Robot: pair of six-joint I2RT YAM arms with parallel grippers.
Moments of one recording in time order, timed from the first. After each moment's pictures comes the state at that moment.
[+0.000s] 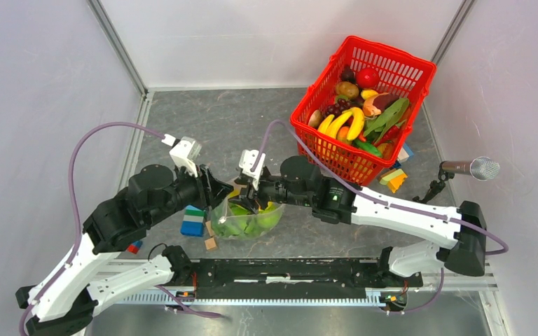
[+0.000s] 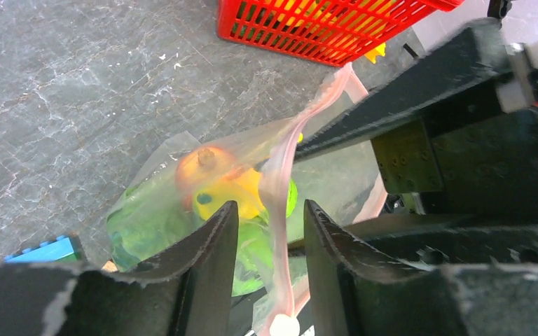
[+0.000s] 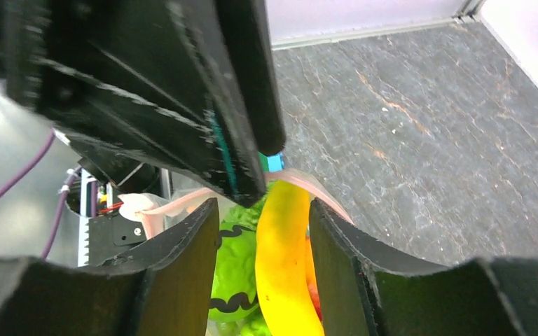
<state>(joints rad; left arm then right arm) -0.88 0.69 1.15 -0.86 -0.14 -0.50 1.19 1.35 1.16 -0.02 -0.11 -0.08</state>
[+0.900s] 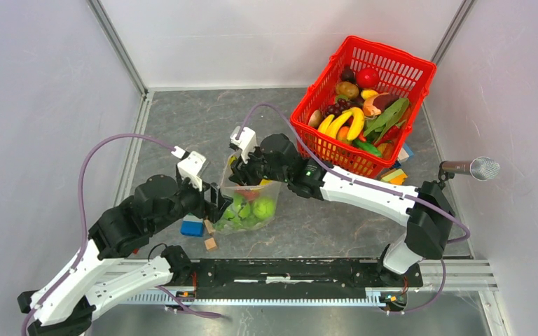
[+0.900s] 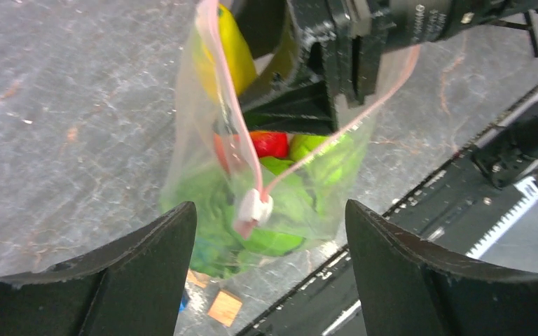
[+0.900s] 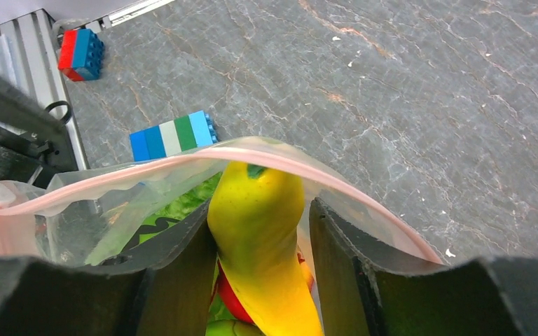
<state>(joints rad) -0.88 0.61 1.03 -0.87 -0.16 -0.27 1.02 1.60 1.28 -0.05 -0.11 0.00</state>
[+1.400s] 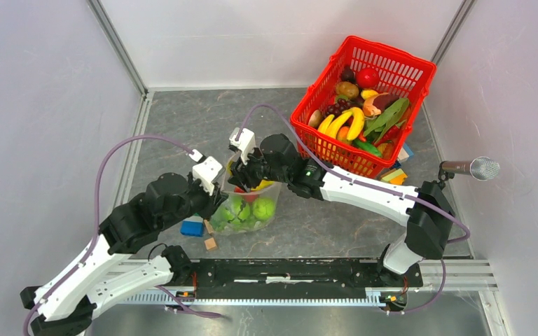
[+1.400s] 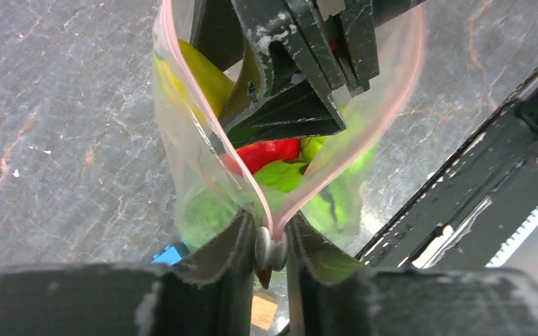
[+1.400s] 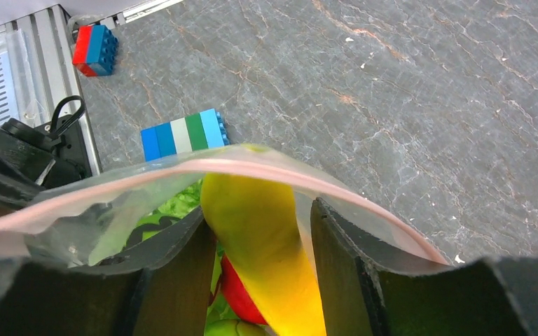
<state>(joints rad) -0.88 0.64 0.98 -0.83 -0.13 -0.08 1.02 1.60 1.28 -0.05 -0.15 0.00</state>
